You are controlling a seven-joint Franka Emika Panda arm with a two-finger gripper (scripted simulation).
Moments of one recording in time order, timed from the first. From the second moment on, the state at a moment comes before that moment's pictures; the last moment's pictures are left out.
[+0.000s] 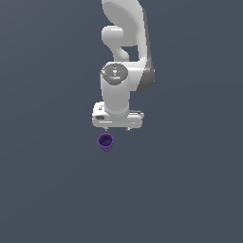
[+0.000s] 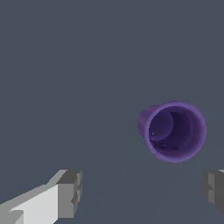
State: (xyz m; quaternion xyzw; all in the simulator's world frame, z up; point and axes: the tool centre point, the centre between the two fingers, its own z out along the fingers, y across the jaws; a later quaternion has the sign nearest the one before) arm -0.019 -0.017 0.149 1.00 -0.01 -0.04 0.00
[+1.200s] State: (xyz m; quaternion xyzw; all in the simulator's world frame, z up) arm -0.018 -0.042 0.141 0.99 -0.09 -0.08 -0.03
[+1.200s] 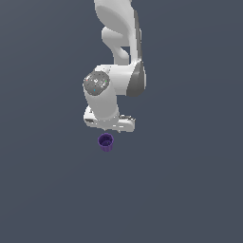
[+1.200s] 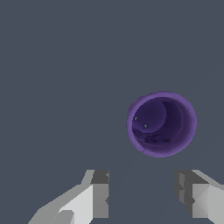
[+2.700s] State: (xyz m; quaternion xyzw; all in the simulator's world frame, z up) arm -0.027 -0.120 0.090 0.82 -0.40 -0.30 -0.26
